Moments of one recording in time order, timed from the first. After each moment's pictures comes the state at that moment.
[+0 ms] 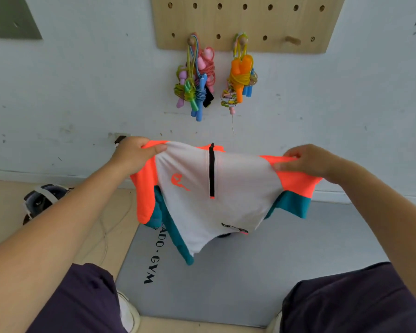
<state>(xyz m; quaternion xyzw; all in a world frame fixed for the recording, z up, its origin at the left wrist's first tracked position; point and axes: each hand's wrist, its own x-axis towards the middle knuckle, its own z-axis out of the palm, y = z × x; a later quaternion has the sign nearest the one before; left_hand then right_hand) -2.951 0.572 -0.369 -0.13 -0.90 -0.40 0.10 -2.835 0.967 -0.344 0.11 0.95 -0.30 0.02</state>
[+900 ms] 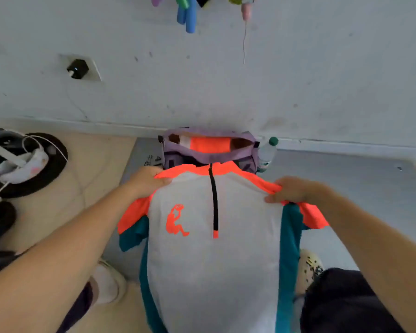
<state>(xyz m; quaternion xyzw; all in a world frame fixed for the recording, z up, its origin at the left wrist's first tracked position) -3.002 0.610 -0.625 -0.09 -0.92 -0.32 -0.22 -2.899 0.976 -0.583 0.12 0.90 -0.23 0.35</state>
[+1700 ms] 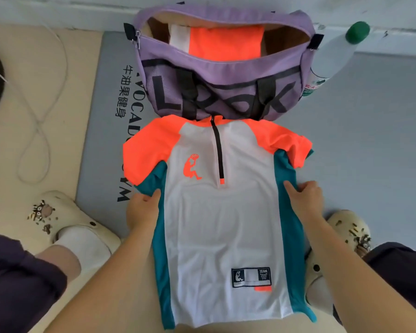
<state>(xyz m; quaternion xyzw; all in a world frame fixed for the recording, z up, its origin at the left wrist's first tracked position) -2.900 0.590 -0.891 0.34 -0.86 -0.31 -0.21 -2.838 0.970 -0.888 0.48 0.81 -0.30 0.14</state>
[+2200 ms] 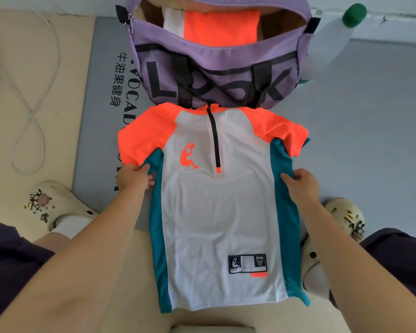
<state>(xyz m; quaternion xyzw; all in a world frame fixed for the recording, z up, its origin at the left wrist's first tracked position) -2.951 0.582 -0.901 0.40 -0.79 -0.42 -0.18 -2.835 0.975 -0.892 0.45 0.81 -0.33 0.15</state>
